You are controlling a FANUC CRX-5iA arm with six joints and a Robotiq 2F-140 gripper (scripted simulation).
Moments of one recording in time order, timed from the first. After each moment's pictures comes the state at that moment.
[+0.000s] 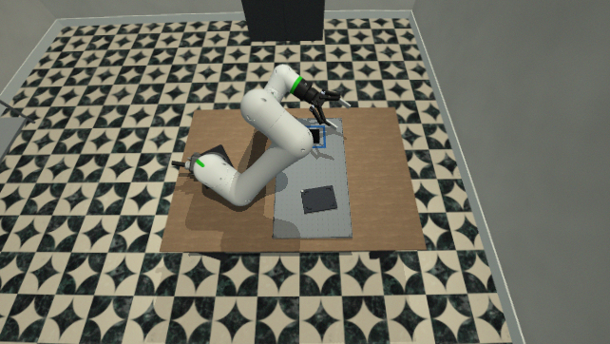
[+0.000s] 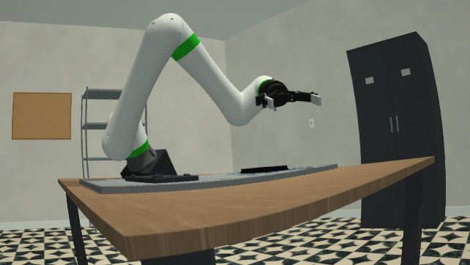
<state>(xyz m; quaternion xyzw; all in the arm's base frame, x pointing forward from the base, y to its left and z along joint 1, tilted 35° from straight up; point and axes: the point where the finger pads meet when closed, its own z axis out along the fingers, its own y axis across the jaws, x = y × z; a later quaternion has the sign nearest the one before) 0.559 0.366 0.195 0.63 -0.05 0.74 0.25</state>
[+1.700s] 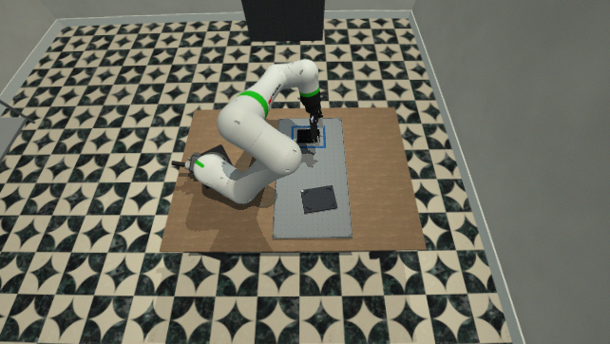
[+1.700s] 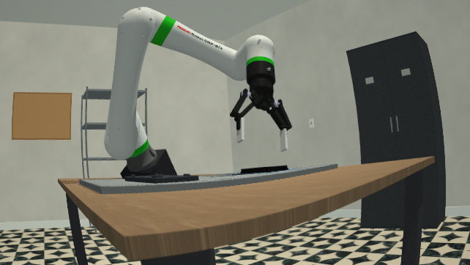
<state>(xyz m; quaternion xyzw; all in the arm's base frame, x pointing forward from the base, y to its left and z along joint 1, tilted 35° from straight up) 0.495 0.265 0.100 0.89 -0.01 0.30 0.34</state>
